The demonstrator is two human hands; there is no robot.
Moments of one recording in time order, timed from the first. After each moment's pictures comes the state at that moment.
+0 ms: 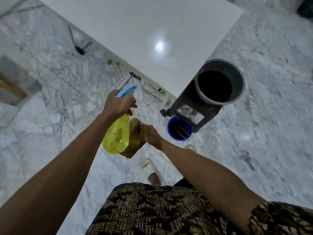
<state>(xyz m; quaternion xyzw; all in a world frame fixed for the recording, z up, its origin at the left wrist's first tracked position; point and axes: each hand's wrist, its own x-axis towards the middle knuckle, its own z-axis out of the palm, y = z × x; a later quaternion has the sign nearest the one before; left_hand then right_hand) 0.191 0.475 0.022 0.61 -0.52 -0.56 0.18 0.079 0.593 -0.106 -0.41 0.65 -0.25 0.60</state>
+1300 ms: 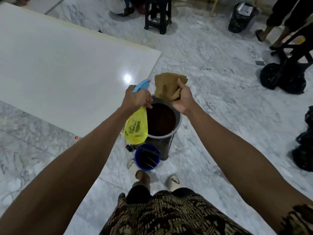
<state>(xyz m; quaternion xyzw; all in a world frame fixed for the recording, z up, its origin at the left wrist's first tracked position) -0.246 0.447 0.095 0.47 -0.61 -0.61 0.19 -0.422 0.520 0.042 0.01 0.48 -0.68 0.56</state>
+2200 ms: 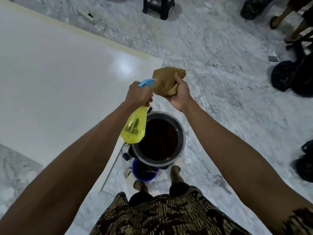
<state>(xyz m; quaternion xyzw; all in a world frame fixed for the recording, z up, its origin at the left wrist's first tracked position) -0.377 0.262 0.046 0.53 -0.60 -0.59 0.10 -0.526 0.333 0.005 0.04 0.51 -0.65 0.56</state>
